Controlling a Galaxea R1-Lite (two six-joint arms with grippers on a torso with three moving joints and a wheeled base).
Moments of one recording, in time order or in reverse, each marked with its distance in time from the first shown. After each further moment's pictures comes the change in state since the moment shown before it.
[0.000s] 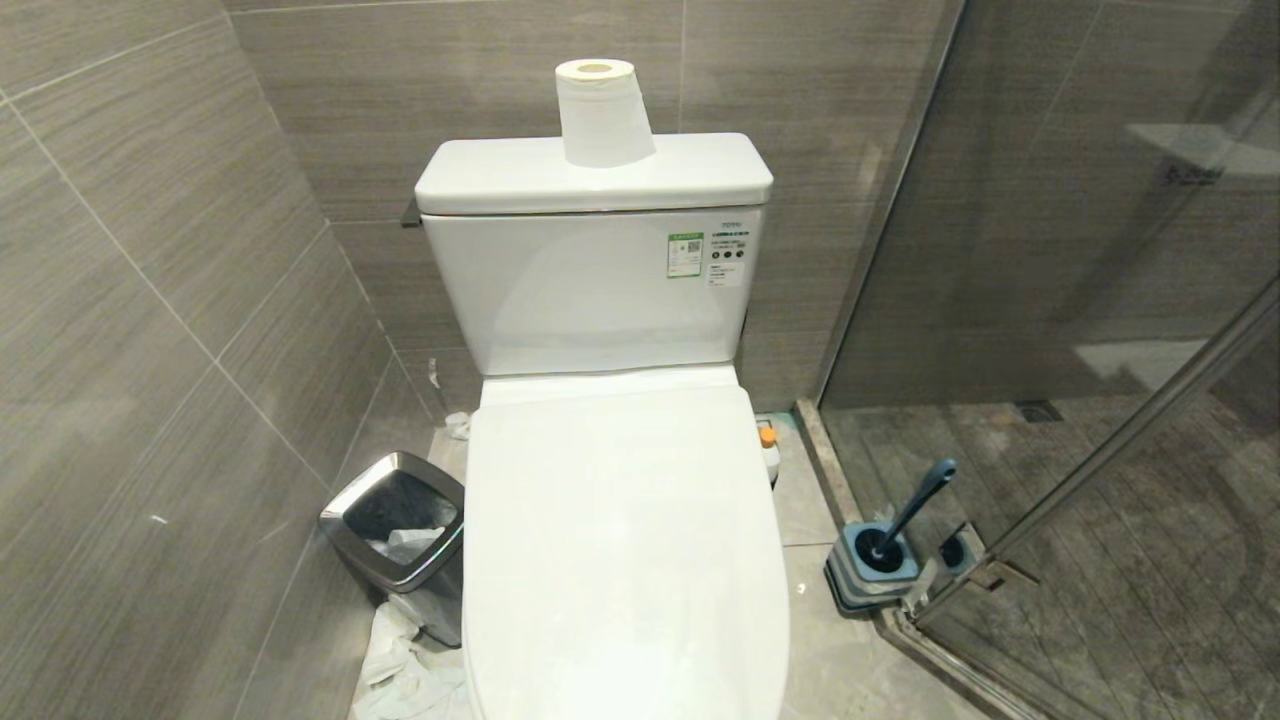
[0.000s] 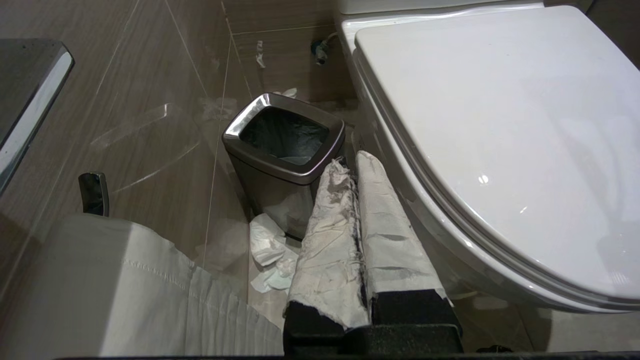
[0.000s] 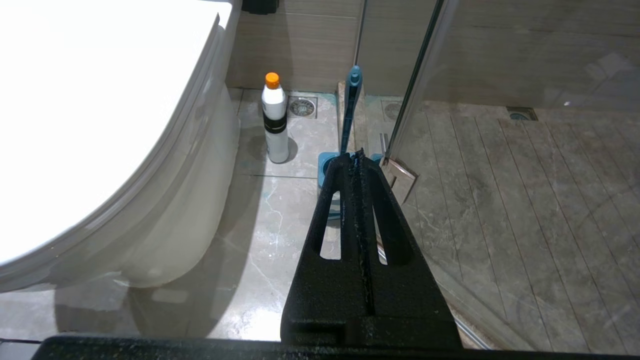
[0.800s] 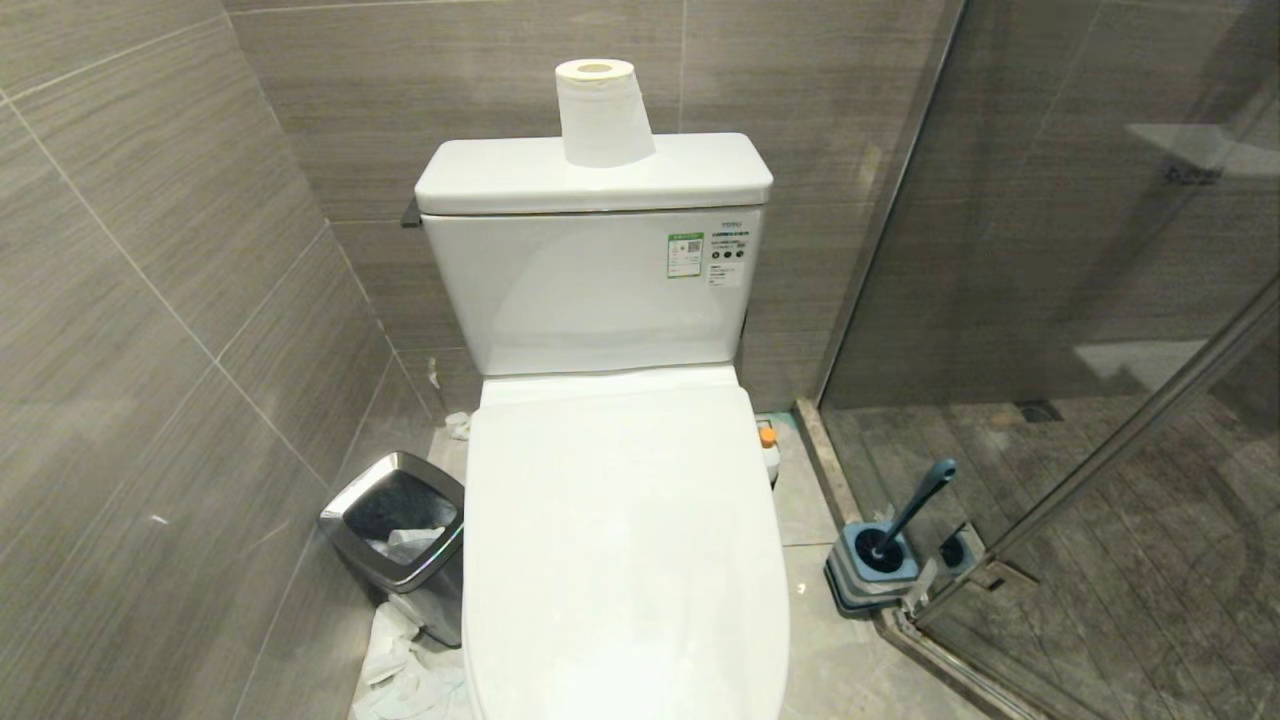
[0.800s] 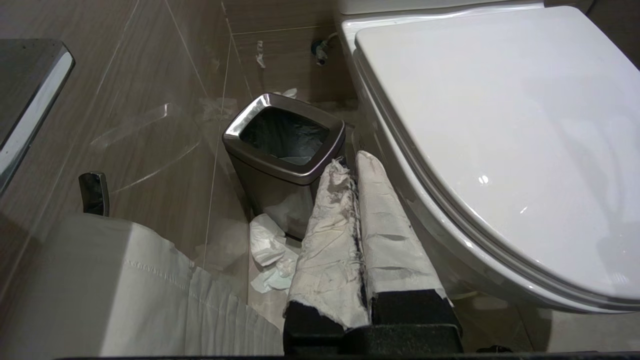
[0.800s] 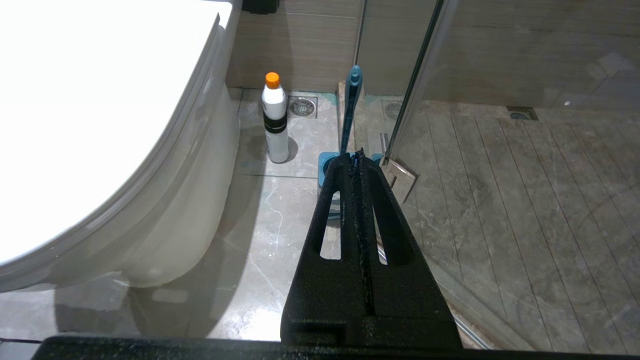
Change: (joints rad) left arm 0.000 0.000 0.000 0.000 0.001 0.000; right arm 0.000 0.000 0.000 0.000 0.001 0.000
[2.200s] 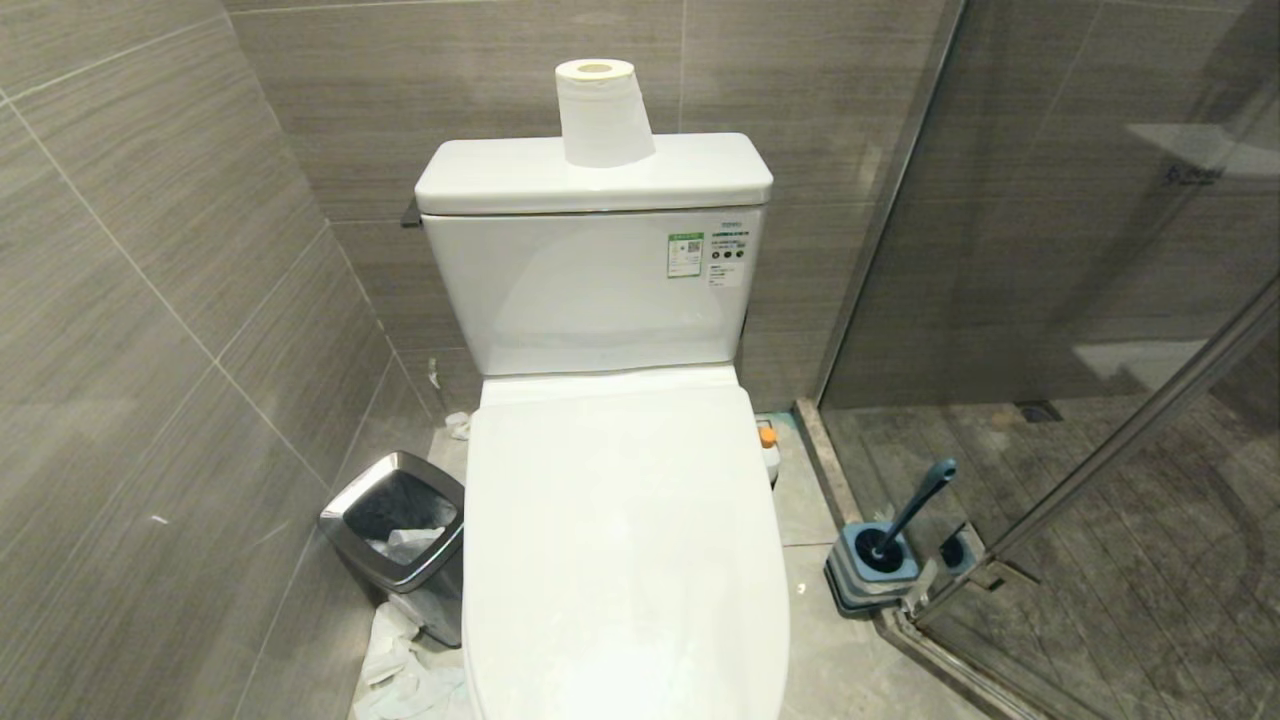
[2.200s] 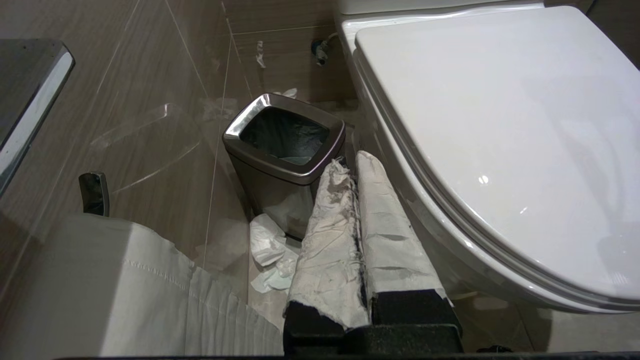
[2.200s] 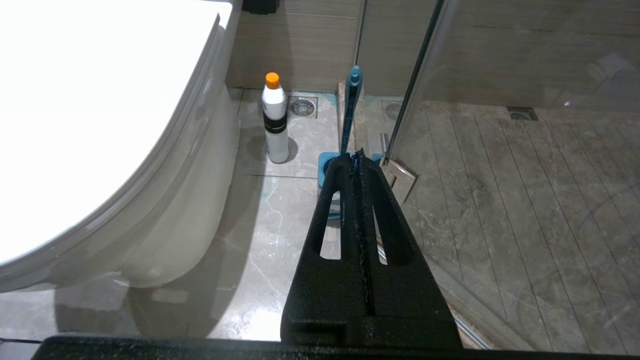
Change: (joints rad) left arm 0.001 0.000 0.000 0.000 0.000 0.000; right arm 0.000 0.000 0.000 0.000 0.000 0.000
